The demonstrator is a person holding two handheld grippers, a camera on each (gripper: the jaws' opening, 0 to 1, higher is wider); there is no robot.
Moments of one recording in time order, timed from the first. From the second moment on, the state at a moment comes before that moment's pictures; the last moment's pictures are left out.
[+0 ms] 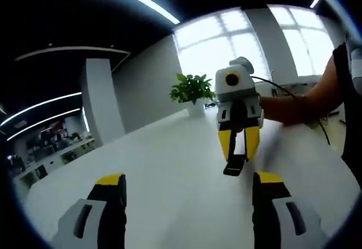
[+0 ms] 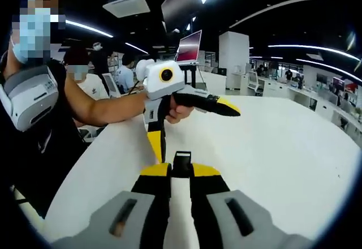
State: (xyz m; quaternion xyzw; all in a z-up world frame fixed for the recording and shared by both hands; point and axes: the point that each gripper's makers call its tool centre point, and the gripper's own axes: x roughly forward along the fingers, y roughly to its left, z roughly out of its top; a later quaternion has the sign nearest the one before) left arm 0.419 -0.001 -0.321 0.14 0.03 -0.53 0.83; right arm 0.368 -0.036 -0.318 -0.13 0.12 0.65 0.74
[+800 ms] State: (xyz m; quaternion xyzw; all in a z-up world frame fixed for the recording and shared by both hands) left arm 0.445 0.017 -0.318 0.08 0.06 -0.48 0.87; right arm 0.413 -0.054 -0.299 -0.10 0.10 0.54 0.83
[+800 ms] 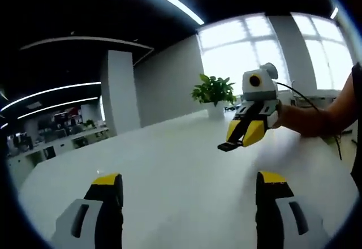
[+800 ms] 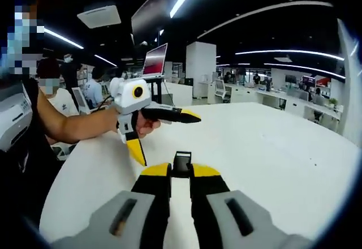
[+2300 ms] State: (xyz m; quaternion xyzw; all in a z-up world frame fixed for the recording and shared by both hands) left arm 0.449 0.016 -0.335 0.08 0.11 -0.42 0.89; right arm 0.473 -0.093 -0.330 -0.08 0.14 0.37 0.91
